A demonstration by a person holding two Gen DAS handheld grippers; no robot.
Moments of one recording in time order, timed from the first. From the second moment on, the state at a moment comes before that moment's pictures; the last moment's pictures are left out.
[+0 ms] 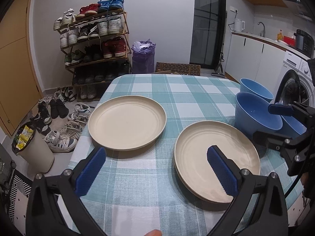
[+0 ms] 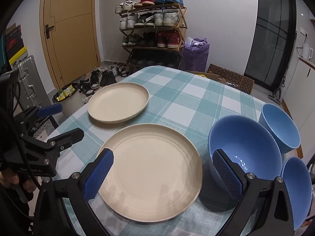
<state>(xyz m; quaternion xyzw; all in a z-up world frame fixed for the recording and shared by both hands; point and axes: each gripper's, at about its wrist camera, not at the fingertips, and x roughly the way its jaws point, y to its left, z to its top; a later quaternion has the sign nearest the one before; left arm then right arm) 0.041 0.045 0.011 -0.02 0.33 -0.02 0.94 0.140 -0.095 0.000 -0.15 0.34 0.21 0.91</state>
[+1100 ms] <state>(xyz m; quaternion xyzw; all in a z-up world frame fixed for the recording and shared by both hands) 0.073 0.098 0.026 -0.05 0.34 0.04 0.94 0.191 -0.060 0.040 -0.13 0.33 0.25 0.90</state>
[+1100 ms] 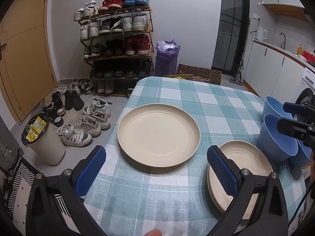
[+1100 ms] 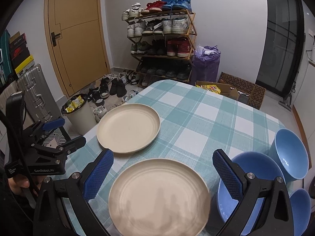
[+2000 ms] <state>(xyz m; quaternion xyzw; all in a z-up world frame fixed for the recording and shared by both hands) 0.119 0.131 0.010 -0.07 0.38 0.07 0.92 0.245 -0.026 0.040 -0.13 0.35 0.27 0.89</state>
